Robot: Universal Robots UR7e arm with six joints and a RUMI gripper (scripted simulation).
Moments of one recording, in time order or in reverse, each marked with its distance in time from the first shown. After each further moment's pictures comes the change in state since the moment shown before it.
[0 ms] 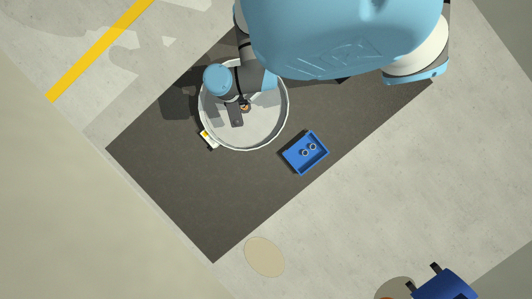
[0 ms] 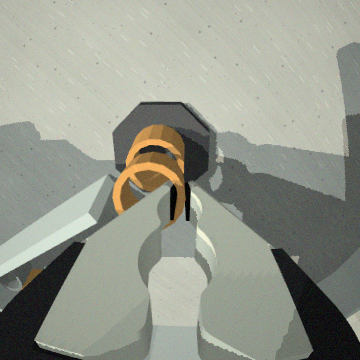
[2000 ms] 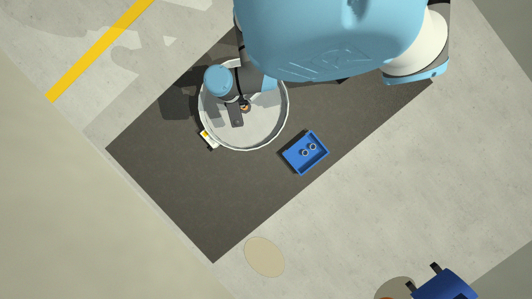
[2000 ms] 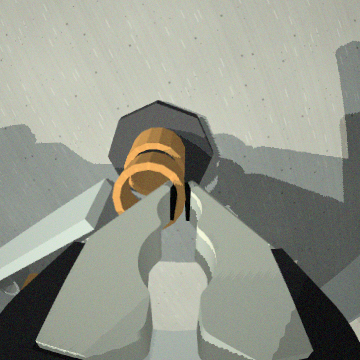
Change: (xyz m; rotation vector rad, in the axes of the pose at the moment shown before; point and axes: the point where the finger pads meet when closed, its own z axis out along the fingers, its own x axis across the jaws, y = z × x) arm 0.000 0.000 0.006 0.000 0.000 0.000
